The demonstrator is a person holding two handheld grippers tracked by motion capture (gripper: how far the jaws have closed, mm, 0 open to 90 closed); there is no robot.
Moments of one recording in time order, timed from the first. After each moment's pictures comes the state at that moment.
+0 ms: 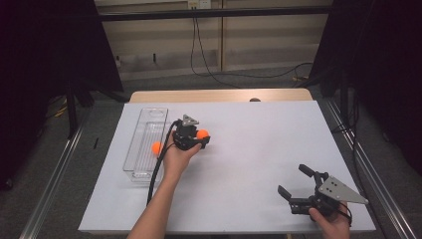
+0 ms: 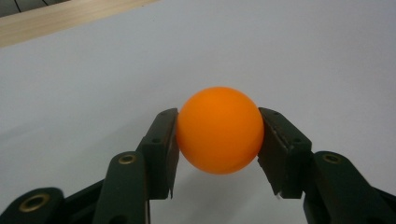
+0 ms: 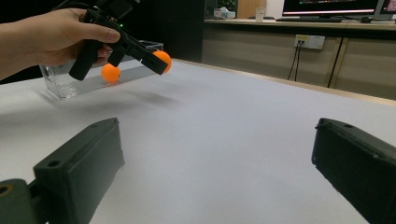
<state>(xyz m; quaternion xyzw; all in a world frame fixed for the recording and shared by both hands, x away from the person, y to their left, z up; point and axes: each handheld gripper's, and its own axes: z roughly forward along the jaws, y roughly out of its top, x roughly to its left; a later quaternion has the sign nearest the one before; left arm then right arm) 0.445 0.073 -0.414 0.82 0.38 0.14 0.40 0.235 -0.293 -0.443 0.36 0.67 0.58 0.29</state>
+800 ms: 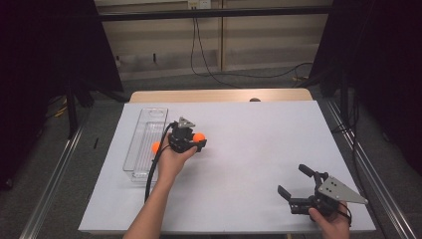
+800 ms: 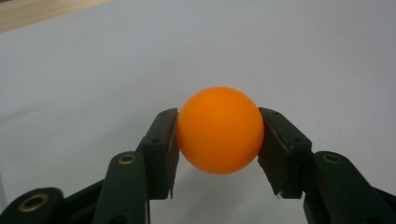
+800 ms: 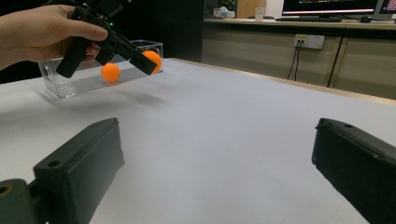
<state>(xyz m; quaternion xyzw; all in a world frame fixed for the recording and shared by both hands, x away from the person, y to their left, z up) 0.437 0.086 -0.411 0.83 0.38 0.13 0.39 0.235 -0.292 -0.444 0.36 0.67 0.58 0.29</state>
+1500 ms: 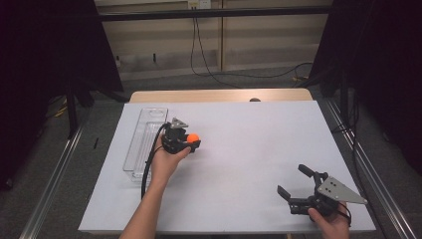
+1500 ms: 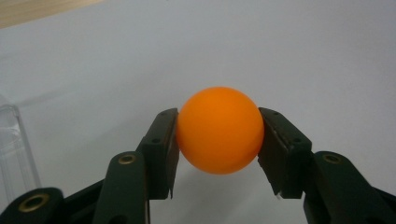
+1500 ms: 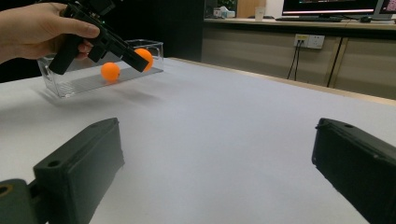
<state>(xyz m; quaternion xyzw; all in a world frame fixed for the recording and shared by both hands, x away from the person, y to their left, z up) 0.435 0.104 -0.409 0.82 0.39 0.13 0.39 0.235 -0.291 -0.444 0.37 0.67 0.58 0.29</state>
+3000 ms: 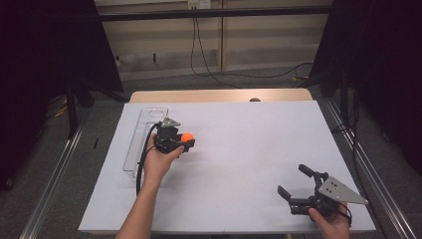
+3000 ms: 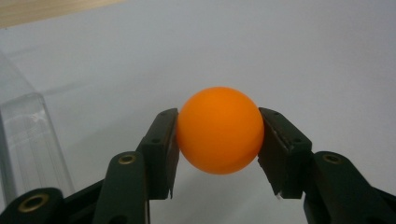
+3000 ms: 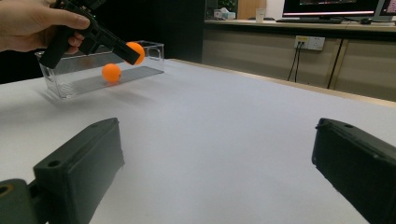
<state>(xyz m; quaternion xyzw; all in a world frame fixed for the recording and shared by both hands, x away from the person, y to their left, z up) 0.430 0.121 -0.397 0.81 0.41 0.12 0.40 0.234 -0.292 -0.443 0.36 0.67 0.58 0.29</state>
